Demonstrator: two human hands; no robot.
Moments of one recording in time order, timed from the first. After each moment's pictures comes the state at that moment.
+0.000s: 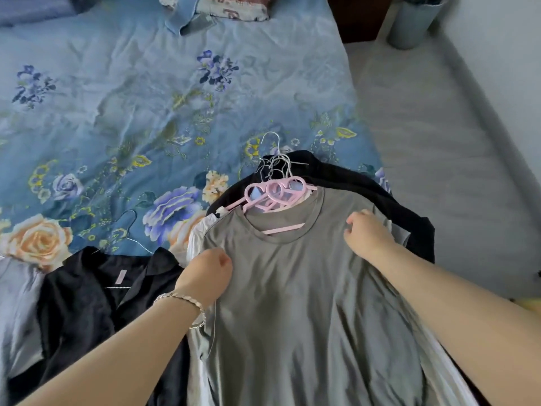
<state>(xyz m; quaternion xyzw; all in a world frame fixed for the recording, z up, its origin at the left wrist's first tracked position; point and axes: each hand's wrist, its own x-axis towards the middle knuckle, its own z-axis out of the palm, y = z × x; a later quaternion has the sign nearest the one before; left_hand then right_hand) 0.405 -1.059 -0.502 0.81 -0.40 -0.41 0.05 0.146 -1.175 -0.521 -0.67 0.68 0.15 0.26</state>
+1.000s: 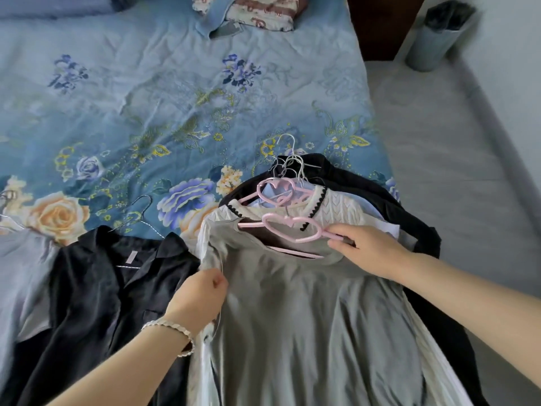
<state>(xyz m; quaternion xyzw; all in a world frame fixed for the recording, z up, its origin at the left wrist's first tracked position) 0.404 -0.999 -0.509 0.83 -0.39 -0.40 0.06 0.155 -1.143 -0.476 -0.80 0.49 0.08 0.34</state>
